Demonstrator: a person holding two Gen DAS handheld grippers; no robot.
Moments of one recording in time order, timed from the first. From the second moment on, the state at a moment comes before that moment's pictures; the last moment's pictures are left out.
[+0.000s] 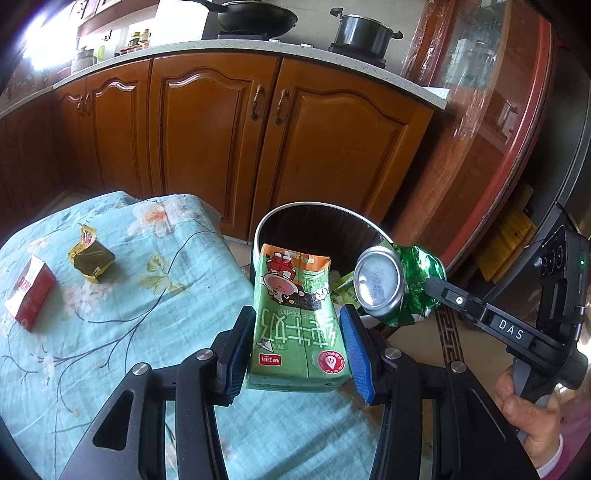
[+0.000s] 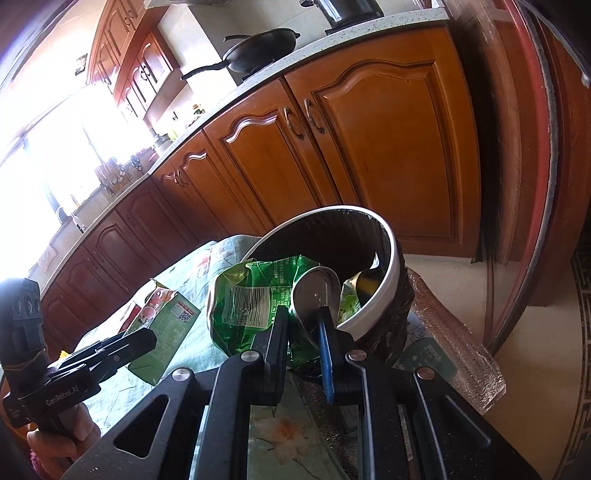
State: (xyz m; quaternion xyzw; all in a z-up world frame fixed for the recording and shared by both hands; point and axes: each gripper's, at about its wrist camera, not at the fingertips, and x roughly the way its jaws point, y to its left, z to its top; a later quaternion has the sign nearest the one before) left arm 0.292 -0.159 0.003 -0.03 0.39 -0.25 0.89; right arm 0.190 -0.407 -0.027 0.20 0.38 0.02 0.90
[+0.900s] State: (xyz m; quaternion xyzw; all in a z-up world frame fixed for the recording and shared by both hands) left arm 0.377 -0.230 -0.022 0.03 0.42 -0.25 0.87; right arm 0.259 -0.429 -0.039 0.13 0.43 -0.01 0.89
